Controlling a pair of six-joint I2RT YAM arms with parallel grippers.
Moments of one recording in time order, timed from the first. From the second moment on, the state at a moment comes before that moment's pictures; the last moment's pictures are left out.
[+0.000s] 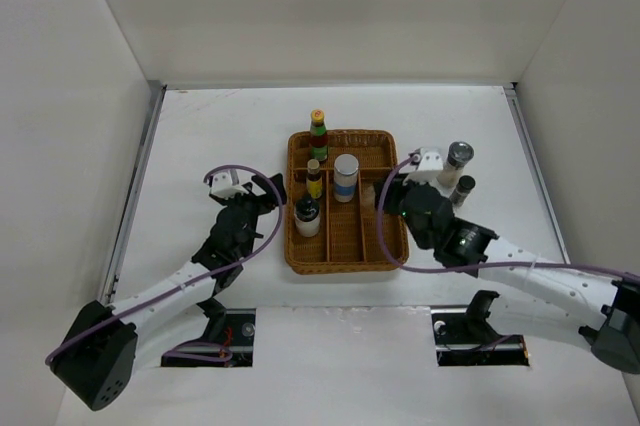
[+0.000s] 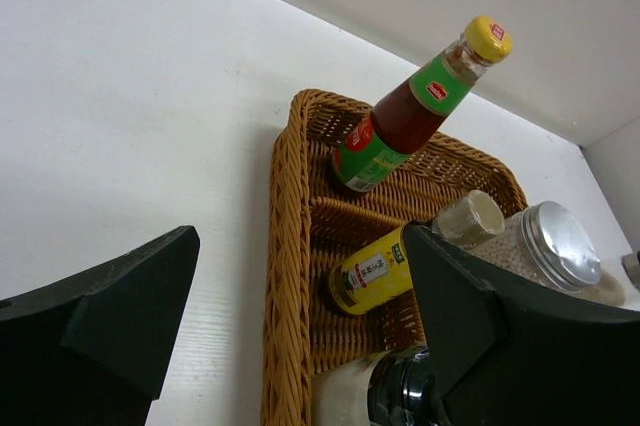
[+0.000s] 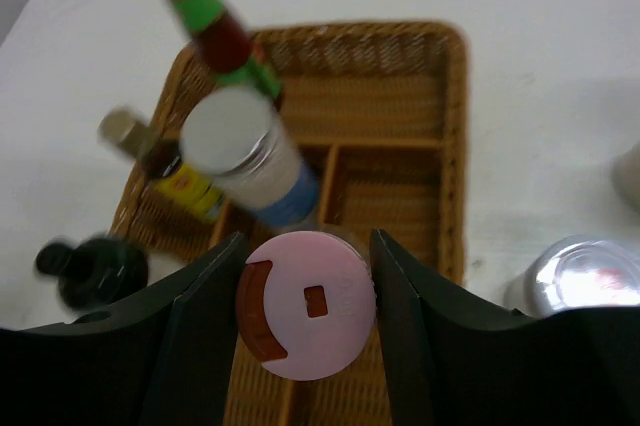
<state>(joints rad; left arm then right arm) -0.61 0.91 0.24 0.63 -0.55 -0.55 0.90 0.99 0.69 0.02 0.67 0.43</state>
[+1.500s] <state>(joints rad) -0.58 0.89 0.22 0.62 -0.54 -0.56 0.65 0.97 0.56 -0.05 0.77 0.57</state>
